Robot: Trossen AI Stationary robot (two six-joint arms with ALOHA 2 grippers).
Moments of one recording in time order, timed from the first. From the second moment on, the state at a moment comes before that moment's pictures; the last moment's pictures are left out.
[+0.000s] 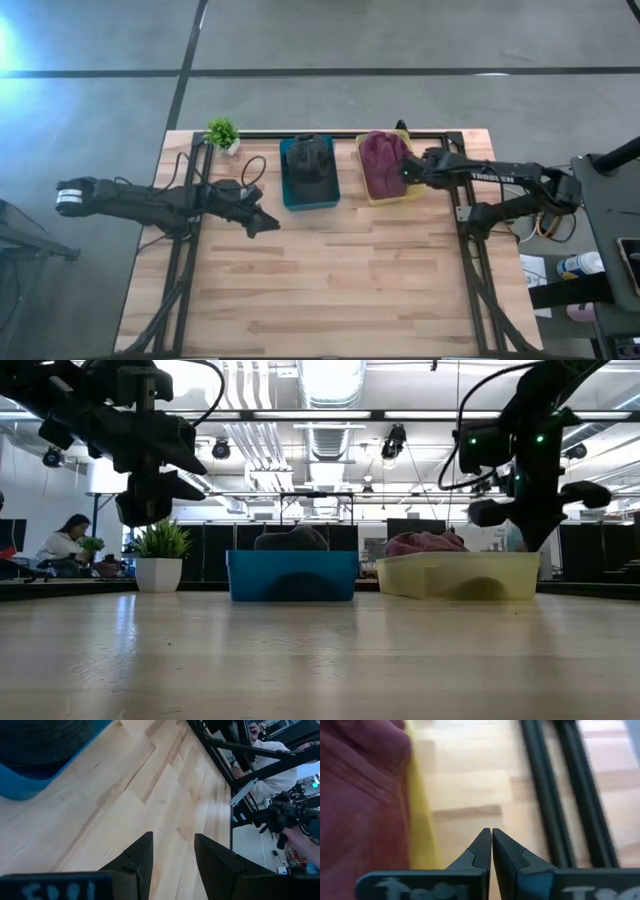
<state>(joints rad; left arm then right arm) 0.10 0.88 0.38 0.05 0.24 -0.82 -0.48 1.26 0.71 -0.95 0.60 1.21</state>
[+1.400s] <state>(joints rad) 0.40 1.06 0.34 -0.01 -0.27 -0.58 -0.62 1.59 0.93 -0.64 0.42 0.71</state>
